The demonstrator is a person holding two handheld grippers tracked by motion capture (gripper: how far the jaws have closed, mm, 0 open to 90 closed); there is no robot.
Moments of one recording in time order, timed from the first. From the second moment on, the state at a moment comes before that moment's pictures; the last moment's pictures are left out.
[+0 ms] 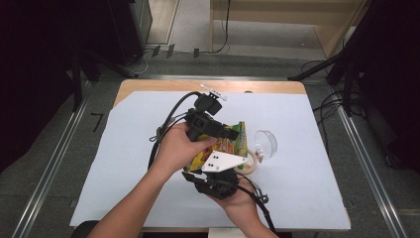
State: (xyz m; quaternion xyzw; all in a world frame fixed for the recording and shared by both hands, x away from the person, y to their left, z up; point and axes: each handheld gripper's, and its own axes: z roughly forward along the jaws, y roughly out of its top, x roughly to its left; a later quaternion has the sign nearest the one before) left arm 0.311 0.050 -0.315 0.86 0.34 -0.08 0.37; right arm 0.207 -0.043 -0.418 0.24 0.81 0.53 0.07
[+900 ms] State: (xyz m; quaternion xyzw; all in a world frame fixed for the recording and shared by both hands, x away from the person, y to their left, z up) left arm 0.314 0.049 -0.315 0.86 0.34 -0.08 0.38; right arm 0.206 -0.042 -0.418 0.25 0.80 0.54 0.08
